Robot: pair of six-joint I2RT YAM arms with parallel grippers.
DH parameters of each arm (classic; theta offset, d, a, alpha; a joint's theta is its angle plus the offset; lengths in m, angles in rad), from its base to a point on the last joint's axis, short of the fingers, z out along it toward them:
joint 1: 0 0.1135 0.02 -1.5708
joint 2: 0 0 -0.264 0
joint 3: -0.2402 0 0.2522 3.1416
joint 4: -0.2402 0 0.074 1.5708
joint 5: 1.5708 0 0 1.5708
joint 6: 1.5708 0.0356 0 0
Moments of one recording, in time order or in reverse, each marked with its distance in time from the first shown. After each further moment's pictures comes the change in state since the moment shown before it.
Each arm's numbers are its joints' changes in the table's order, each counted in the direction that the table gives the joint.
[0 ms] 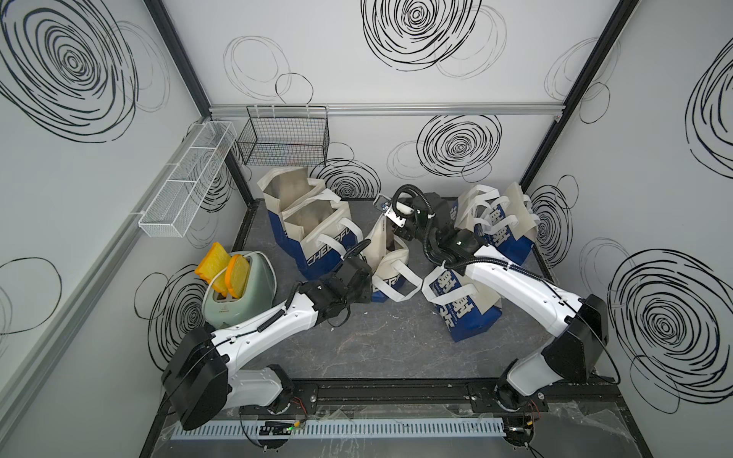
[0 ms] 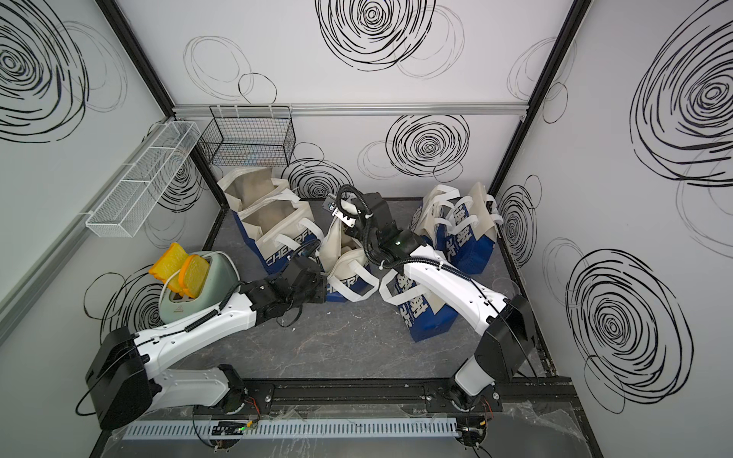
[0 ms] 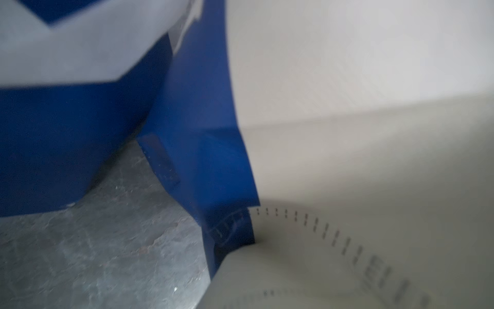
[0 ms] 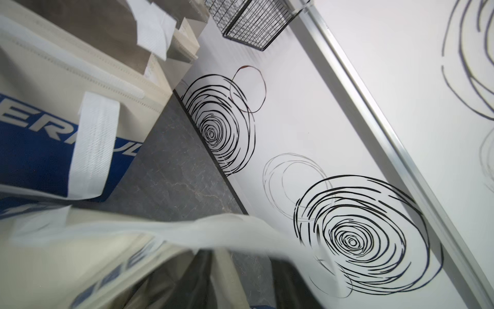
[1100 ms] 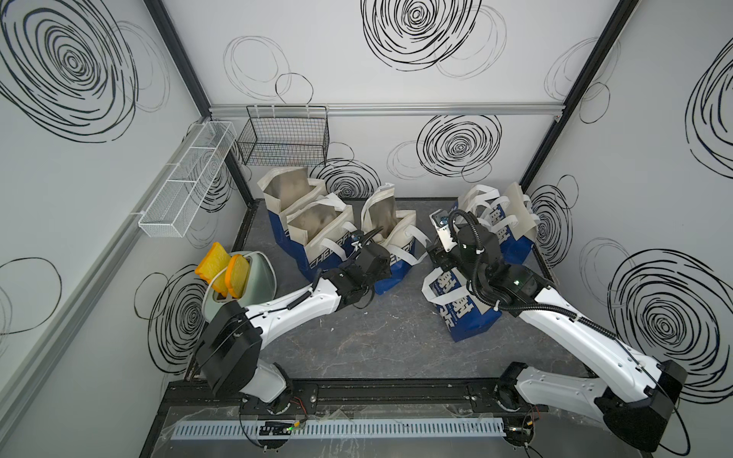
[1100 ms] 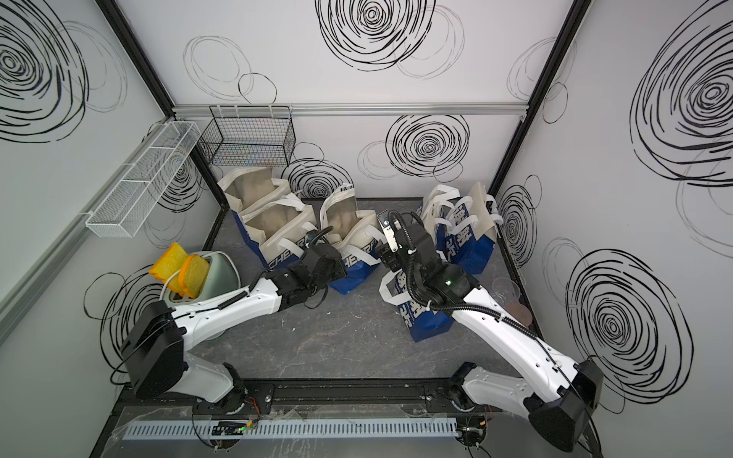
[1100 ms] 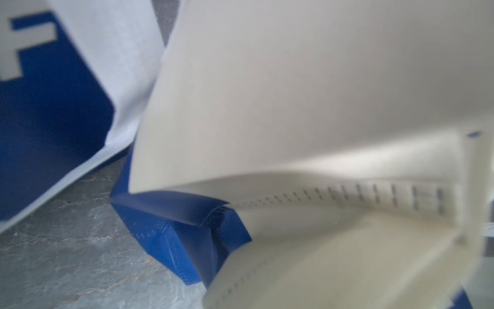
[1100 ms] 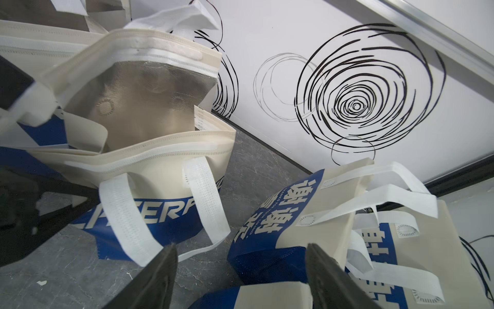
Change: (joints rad) left arm -0.049 0.264 -0.190 0.270 -0.167 -0.307; right arm -0.007 -0.448 0.341 -0.239 0.116 0.518
